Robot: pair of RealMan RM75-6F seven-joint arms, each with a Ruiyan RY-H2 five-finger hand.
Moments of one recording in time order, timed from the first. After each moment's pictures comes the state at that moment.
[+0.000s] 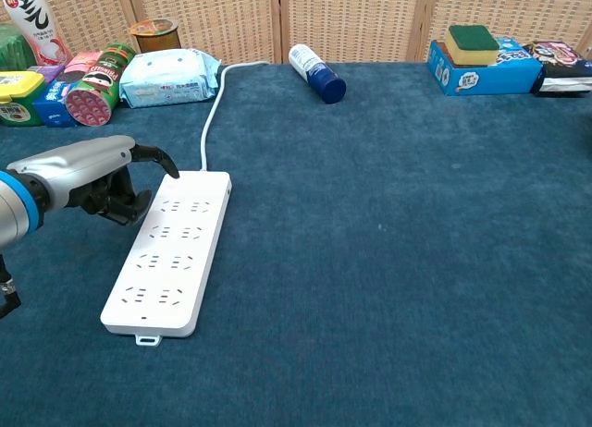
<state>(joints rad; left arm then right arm) -0.58 -1.62 -0.16 -1.69 0.86 1.14 0.58 0.04 -0.91 0.09 -1.85 -1.48 1.52 0.01</state>
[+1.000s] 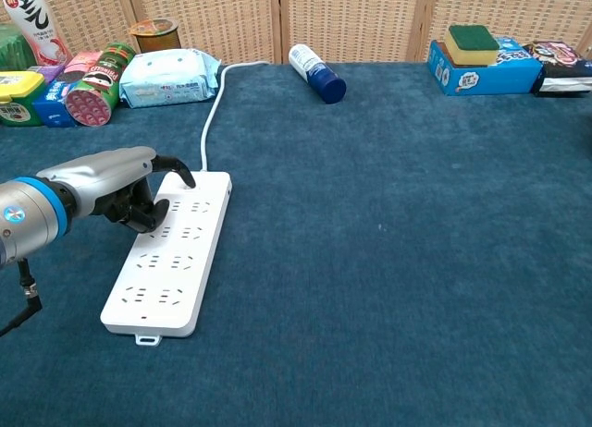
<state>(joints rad) -0.63 -1.67 -0.15 -1.64 0.80 1.11 0.60 0.05 -0.90 0.10 -1.84 -1.47 1.51 0.03</state>
